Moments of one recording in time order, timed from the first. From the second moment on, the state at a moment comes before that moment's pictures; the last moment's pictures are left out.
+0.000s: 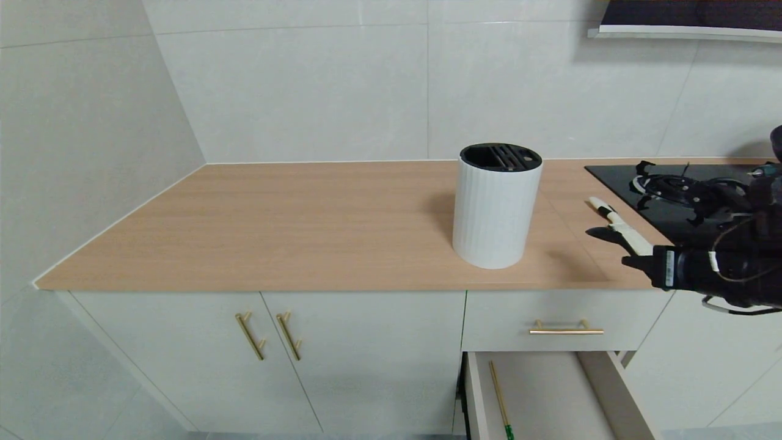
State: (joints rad) left arm 0.00 0.00 0.00 0.00 0.03 0.00; right arm 0.08 1.53 -0.78 -0.28 0.15 0.11
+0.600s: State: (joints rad) left arm 0.00 0.00 0.00 0.00 0.03 0.00; right arm 0.20 1.29 -0.52 -0.27 0.19 -0.05
